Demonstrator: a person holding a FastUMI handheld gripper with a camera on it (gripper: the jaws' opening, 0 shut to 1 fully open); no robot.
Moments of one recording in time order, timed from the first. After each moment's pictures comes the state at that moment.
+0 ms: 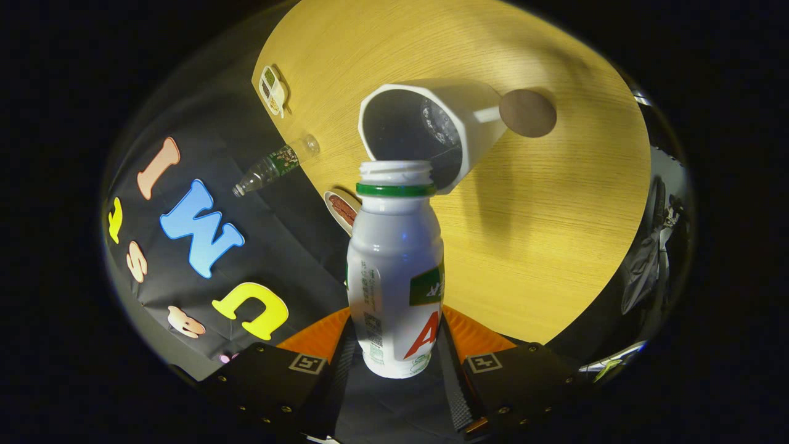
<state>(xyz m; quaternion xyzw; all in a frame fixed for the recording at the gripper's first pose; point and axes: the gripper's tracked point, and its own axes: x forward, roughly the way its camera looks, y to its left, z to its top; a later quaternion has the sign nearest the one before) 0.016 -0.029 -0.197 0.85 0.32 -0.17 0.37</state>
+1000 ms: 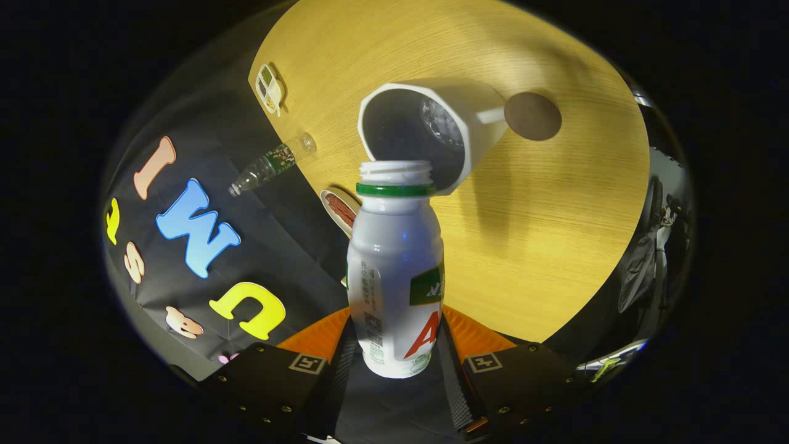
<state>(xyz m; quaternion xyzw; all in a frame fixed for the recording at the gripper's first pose) 0.014 -0.031 -0.197 0.84 0.33 -0.17 0.38</state>
